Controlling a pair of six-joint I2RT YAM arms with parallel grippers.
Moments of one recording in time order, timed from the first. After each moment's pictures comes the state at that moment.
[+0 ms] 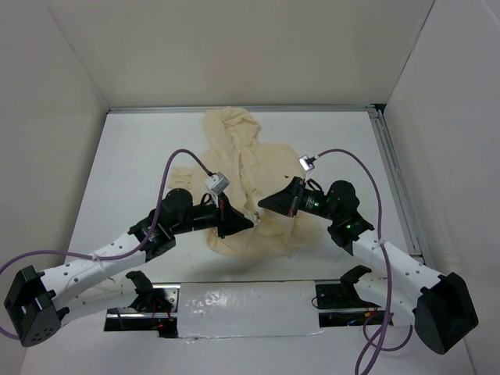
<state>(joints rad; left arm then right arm) -0.82 0.95 0.62 0.17 0.42 -0.53 0.51 0.94 0.46 0.55 -0.67 1.03</state>
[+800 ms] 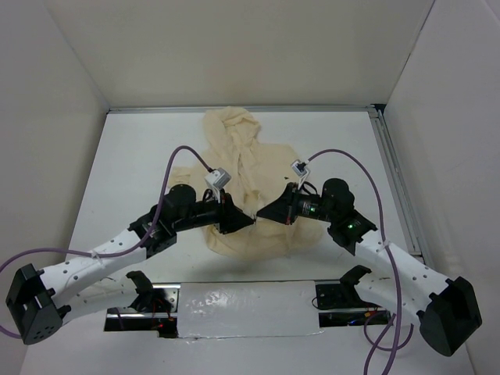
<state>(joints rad) -0.82 0.97 0.67 0.08 0.35 -0.53 0.57 0.90 0.53 0.24 -0.67 0.78</state>
